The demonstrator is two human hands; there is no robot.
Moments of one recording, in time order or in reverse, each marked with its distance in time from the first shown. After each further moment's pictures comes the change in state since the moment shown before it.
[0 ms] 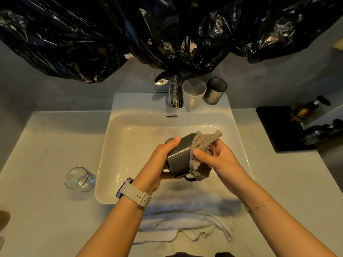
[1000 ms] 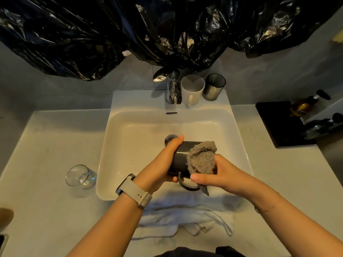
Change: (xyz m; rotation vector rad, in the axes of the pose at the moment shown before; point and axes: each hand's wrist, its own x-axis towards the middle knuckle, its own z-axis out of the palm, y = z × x) left_hand -0.010 -0.001 0.011 0.148 -0.052 -0.087; right_hand -0.029 -0.009 -0.006 -0.295 -0.462 0.015
